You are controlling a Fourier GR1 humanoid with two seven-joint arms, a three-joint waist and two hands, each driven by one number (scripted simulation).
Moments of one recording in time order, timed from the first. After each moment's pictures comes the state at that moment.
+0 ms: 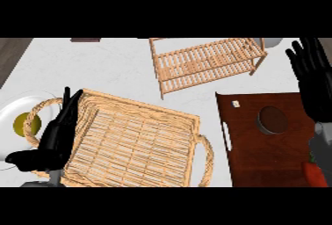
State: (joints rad) left arm 0.00 0.25 -0.14 -1.62 0.17 0.20 -0.12; right arm -0.33 -0.47 0.06 -1.61 -0.37 -0.25 0.11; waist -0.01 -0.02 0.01
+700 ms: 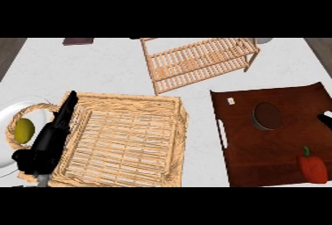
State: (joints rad) left arm 0.02 0.36 -0.16 -1.64 0.10 0.16 -0.03; right arm -0.03 -0.67 -0.15 -1.36 -0.23 -0.35 0.14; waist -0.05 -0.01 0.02
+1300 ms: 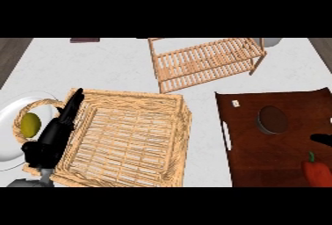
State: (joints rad) left arm -0.02 0.37 -0.18 -1.60 0.10 0.12 -0.01; right arm -0.01 -0.79 -0.06 -1.50 -0.27 -0.10 0.24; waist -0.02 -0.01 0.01
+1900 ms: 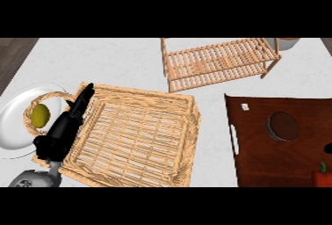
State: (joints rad) left arm -0.09 0.36 -0.22 -1.58 0.09 0.10 0.00; right arm -0.12 -1.05 0.20 -1.60 0.07 -0.01 0.74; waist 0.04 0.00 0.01
